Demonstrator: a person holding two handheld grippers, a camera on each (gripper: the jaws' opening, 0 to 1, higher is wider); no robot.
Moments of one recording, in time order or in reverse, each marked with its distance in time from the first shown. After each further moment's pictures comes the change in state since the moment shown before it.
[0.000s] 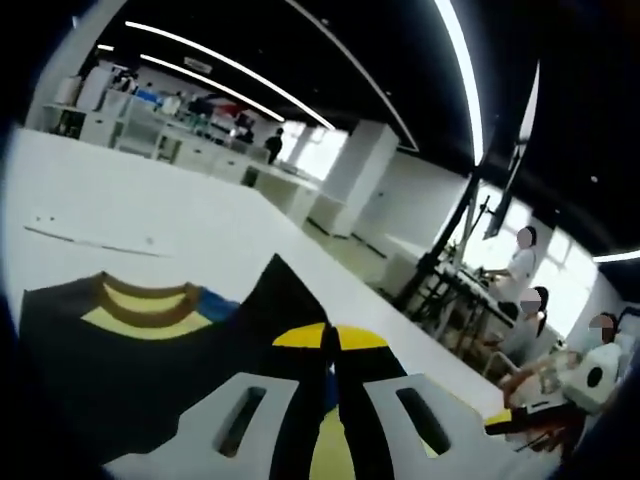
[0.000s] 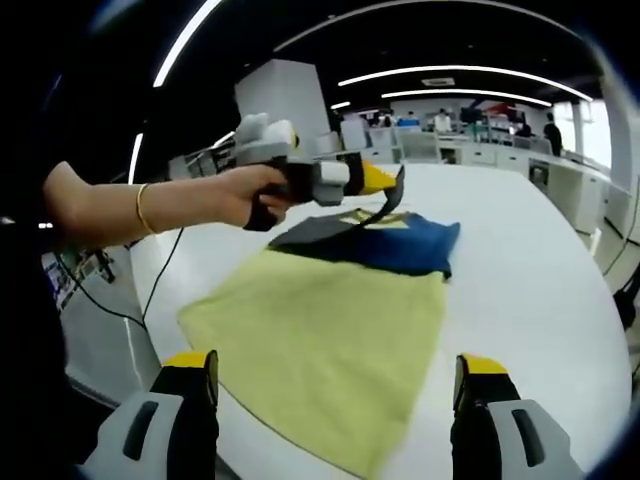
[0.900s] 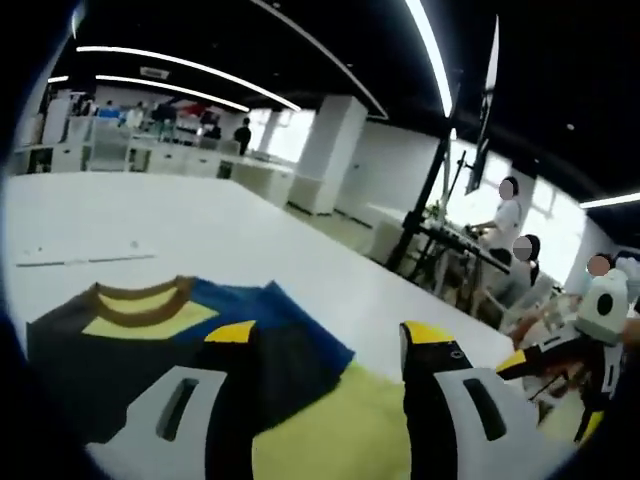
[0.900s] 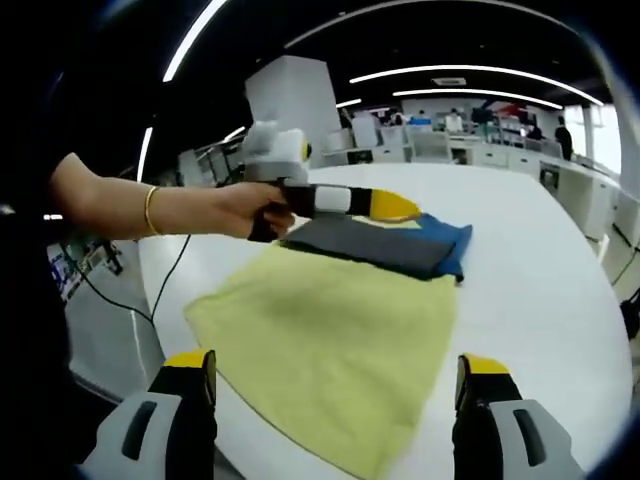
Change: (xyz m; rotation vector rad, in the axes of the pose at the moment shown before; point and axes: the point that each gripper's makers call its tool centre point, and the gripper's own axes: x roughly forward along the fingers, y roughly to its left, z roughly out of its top) left arm -0.020 -0.002 -0.021 0.160 0.072 -0.076; right arm 0.003 0.011 0.002 -0.040 0.023 0.049
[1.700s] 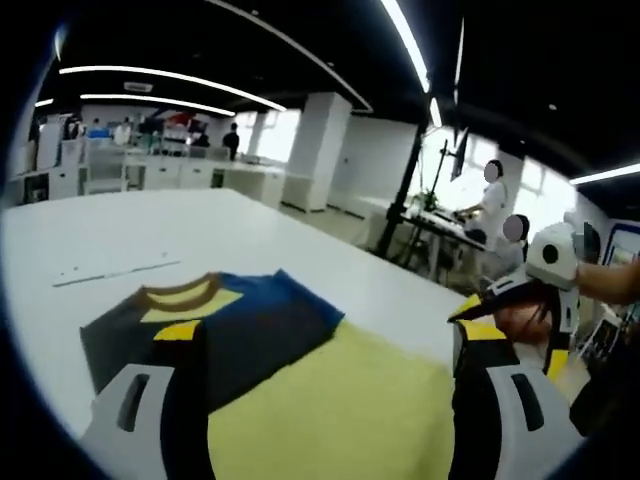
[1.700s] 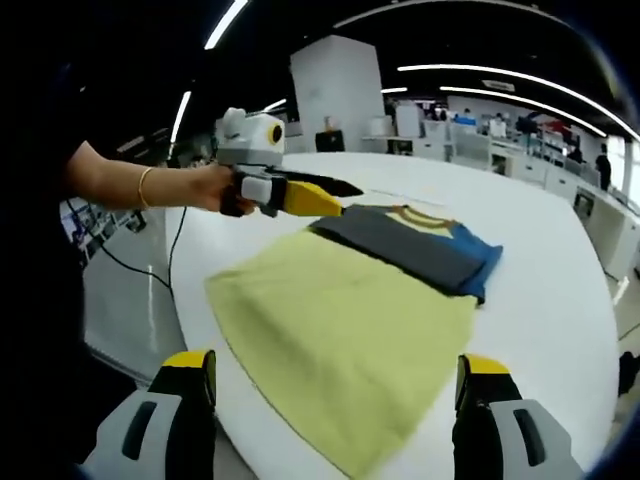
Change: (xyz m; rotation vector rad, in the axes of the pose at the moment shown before) left arm -0.094 -0.010 -0.005 0.105 0.038 -0.024; right arm -0.004 0.014 0.009 -0.166 0.099 0.109
